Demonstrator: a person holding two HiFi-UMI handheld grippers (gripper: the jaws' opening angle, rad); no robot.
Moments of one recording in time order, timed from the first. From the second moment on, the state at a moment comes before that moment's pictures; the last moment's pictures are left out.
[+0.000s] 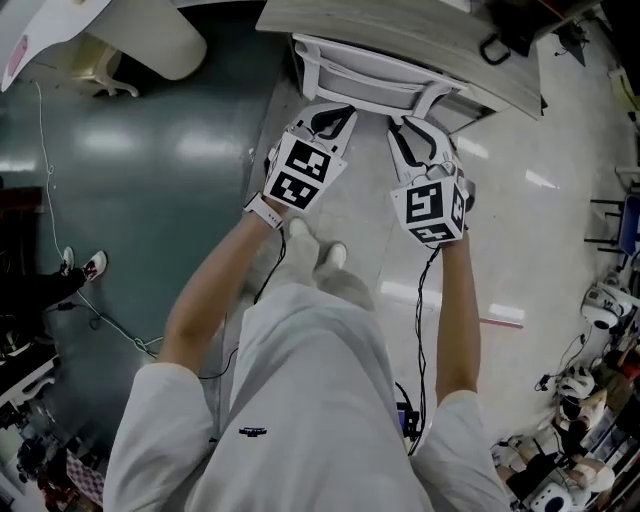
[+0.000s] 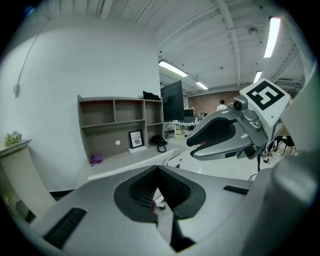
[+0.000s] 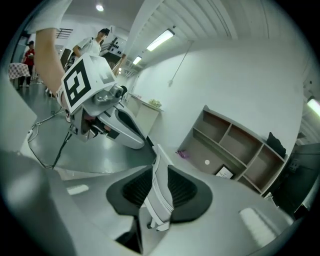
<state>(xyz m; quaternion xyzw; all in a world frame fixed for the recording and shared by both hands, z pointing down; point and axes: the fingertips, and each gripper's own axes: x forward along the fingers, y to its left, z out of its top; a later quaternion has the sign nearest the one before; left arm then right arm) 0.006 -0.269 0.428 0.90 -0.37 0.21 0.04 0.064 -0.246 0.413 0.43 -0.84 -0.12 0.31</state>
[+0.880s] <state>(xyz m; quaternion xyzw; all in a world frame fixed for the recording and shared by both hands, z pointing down) -0.087 -0.098 0.352 0.86 -0.49 0.11 0.10 0.089 -0.098 0.340 0.54 -0.83 0.02 0.12</state>
